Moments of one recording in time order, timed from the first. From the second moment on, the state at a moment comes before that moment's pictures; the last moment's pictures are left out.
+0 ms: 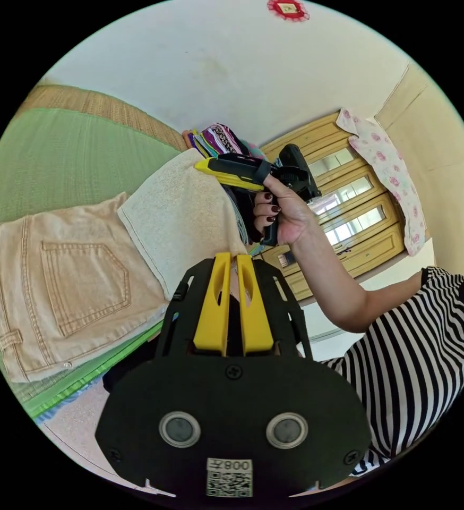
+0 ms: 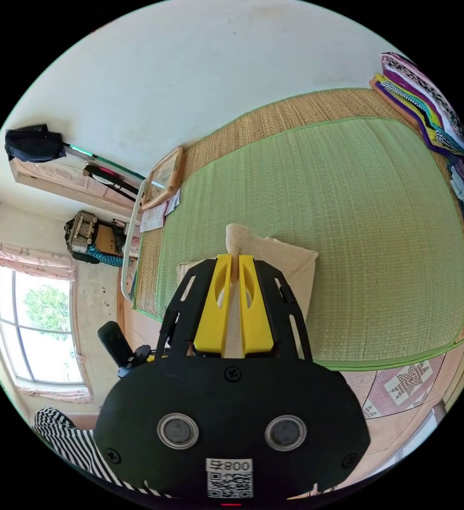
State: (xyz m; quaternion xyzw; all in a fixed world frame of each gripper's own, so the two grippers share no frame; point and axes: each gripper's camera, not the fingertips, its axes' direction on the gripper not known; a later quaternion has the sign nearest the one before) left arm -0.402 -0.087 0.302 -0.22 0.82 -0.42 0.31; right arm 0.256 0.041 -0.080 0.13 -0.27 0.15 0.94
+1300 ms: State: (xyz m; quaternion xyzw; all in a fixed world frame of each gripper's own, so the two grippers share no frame) left arm -0.518 0.300 0.403 -0.40 0.63 -0.60 0.28; right arm 0.027 -0.141 0.009 -0.01 -0.39 -0.05 0.92
